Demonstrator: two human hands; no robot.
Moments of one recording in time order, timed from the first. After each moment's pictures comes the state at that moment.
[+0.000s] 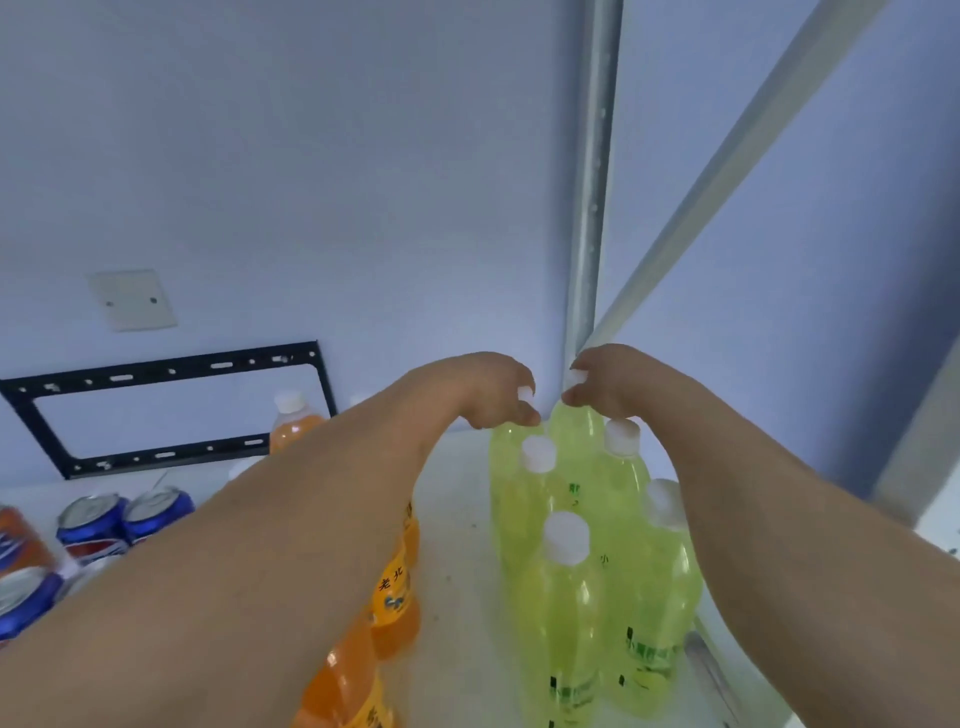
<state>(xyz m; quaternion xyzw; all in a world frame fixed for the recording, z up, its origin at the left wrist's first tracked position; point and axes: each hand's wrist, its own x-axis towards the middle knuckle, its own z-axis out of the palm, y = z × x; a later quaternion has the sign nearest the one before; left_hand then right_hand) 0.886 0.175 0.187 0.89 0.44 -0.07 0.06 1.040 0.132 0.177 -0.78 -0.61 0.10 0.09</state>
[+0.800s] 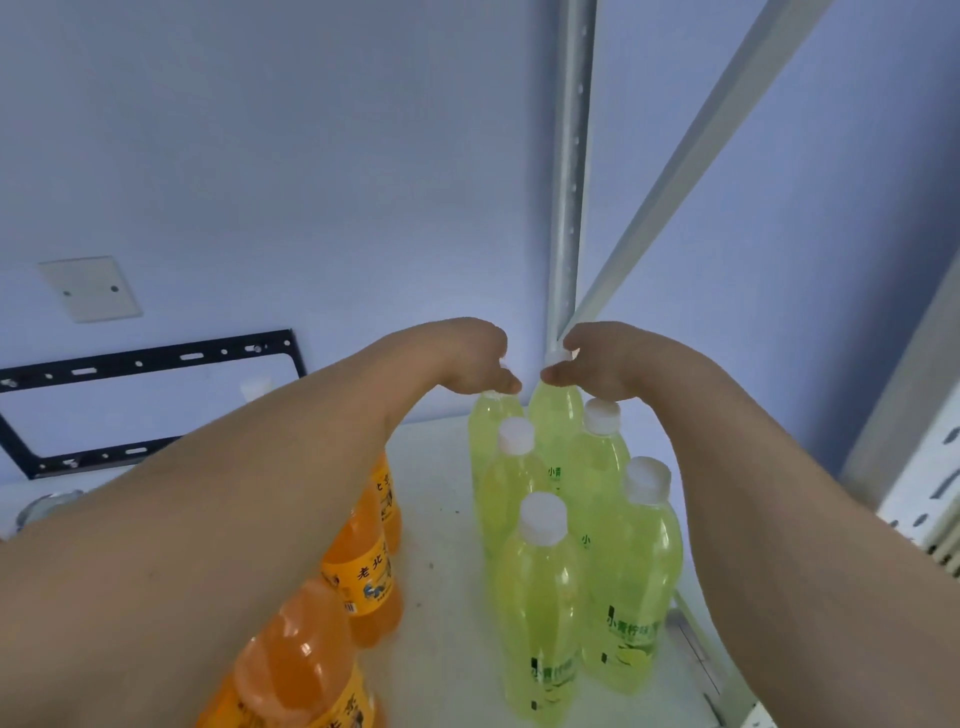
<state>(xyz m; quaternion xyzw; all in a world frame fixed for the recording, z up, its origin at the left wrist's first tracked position) 0.890 0.174 0.199 0.89 0.46 -0.07 0.01 1.036 0.101 0.193 -0.77 -0.61 0.13 0.10</state>
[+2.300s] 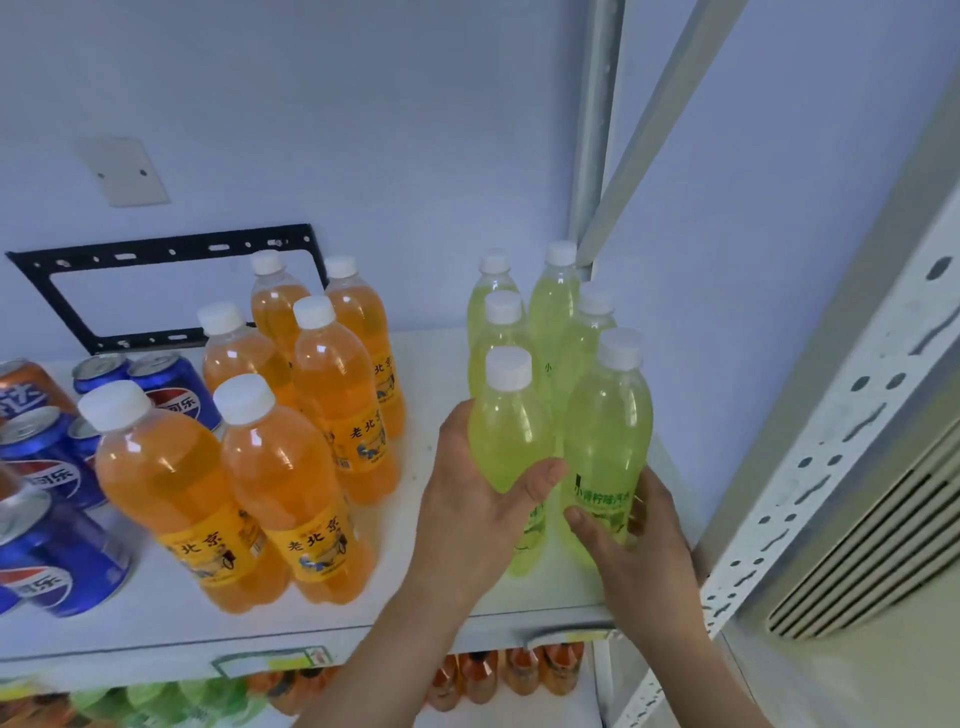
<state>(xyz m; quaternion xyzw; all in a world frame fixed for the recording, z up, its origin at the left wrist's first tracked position) 0.870 -0.017 0.016 0.66 0.49 0.44 0.37 1.020 -0.064 -0.033 -0.69 -0.45 0.26 0.50</state>
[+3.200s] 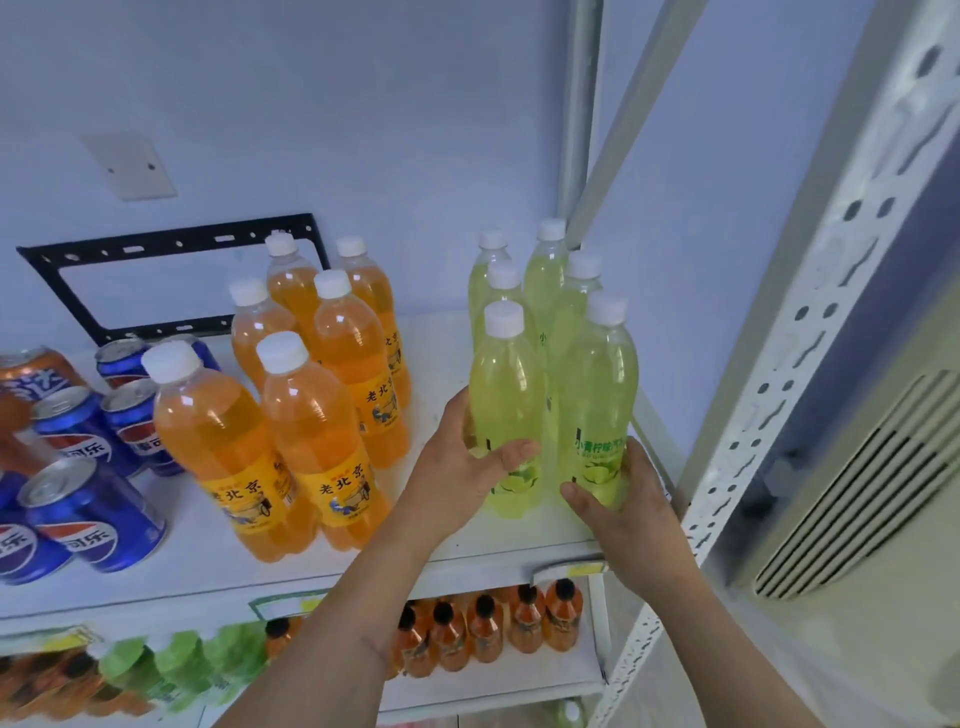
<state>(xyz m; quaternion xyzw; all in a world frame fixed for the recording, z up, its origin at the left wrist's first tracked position) 0.838 -0.002 -0.009 0.69 0.44 0.37 0.44 1.021 -0.076 -0.052 -0.73 -0.47 0.28 0.41</state>
